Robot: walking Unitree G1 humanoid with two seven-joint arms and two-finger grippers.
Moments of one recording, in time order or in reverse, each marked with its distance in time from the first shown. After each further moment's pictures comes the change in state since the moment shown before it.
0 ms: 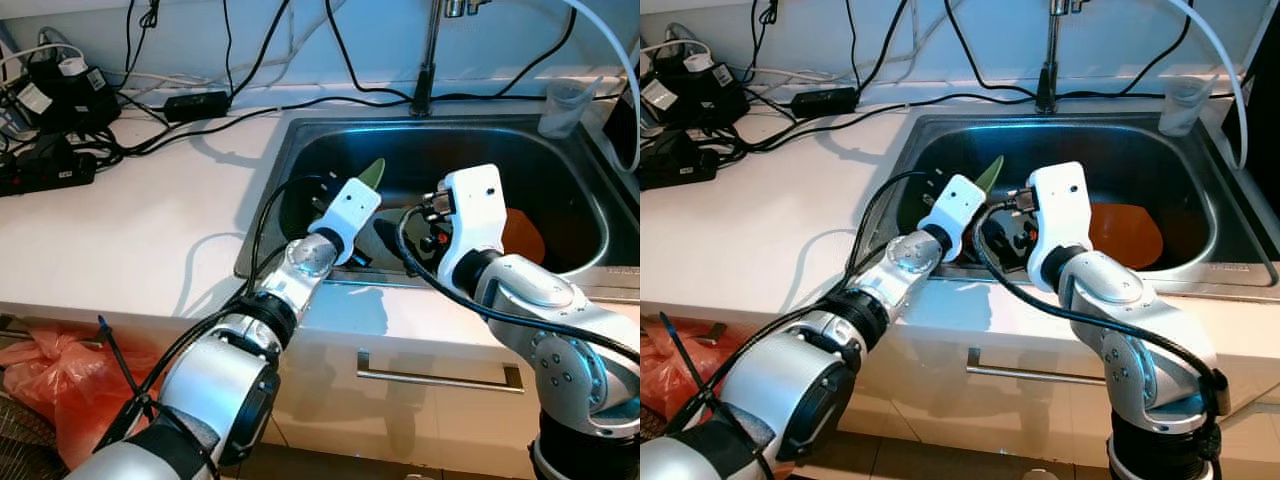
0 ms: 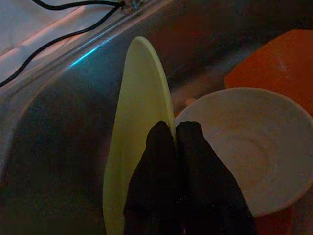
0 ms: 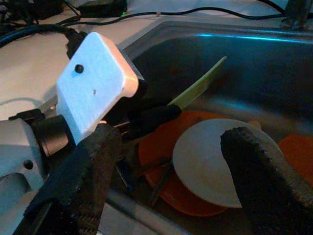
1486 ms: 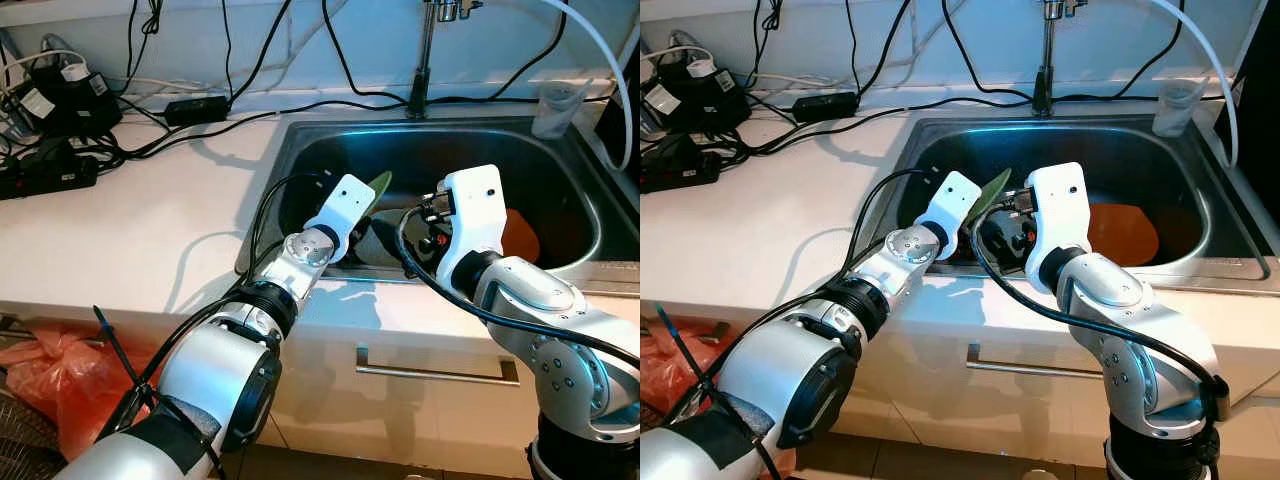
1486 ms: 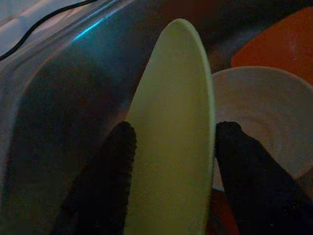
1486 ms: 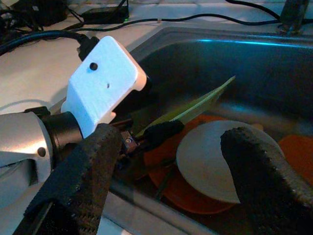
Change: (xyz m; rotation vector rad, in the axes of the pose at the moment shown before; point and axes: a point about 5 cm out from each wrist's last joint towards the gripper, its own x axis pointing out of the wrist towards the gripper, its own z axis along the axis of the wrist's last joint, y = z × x) left arm 0.001 0.010 -0.003 -0.049 0.111 0.028; right arm -0.002 0.002 0.000 0.008 -0.009 -0.003
